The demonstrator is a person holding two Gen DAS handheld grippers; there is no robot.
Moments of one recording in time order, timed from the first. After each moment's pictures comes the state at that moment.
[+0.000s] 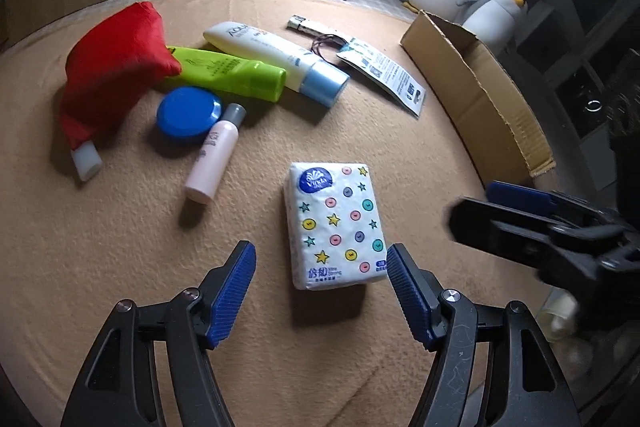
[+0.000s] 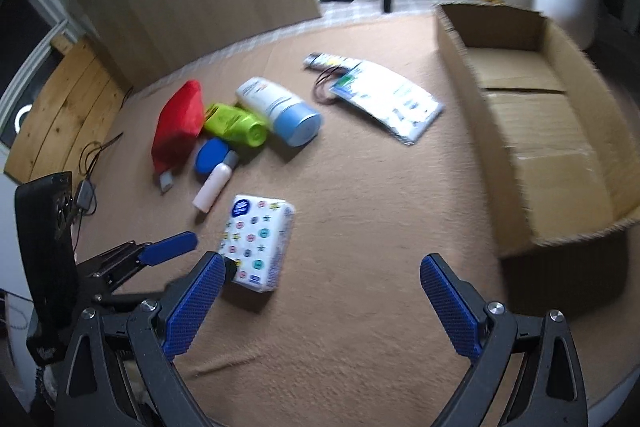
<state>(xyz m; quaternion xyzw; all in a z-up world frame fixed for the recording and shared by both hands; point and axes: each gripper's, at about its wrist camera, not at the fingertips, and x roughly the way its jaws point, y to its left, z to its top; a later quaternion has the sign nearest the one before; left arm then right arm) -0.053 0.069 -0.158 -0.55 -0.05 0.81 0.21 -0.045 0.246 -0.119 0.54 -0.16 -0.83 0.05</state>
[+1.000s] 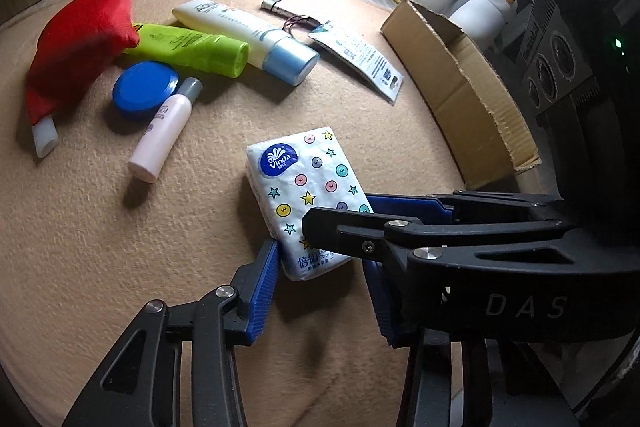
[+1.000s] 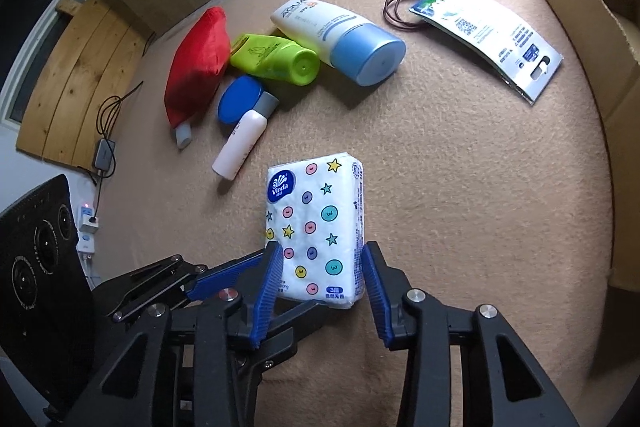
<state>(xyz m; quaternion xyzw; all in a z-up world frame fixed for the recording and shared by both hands) -0.046 0.092 -0.172 -0.55 -0.09 0.80 0.23 -0.083 0.214 -0.167 0.61 -0.18 -0.76 0.13</state>
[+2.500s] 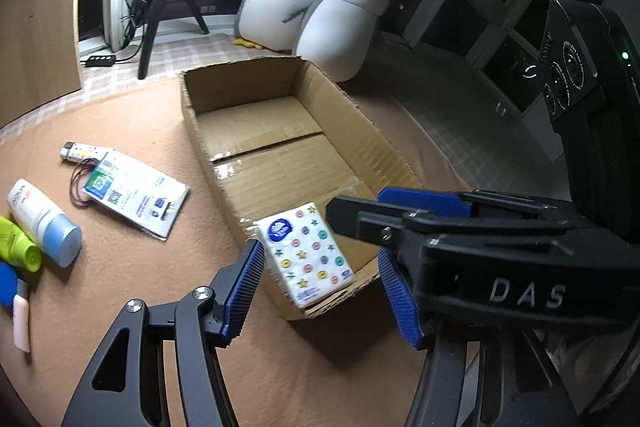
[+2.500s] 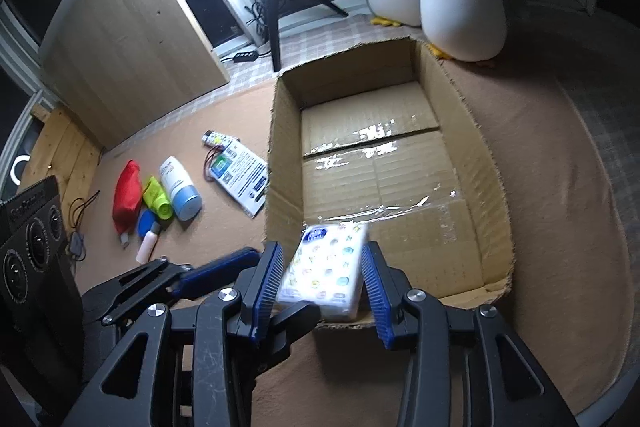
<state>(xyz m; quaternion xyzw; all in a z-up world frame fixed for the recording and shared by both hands) -0.077 0.304 -0.093 -0.47 -0.02 0.82 0.33 -0.032 0.421 -0.083 0.50 -0.19 -0.84 -0.01</state>
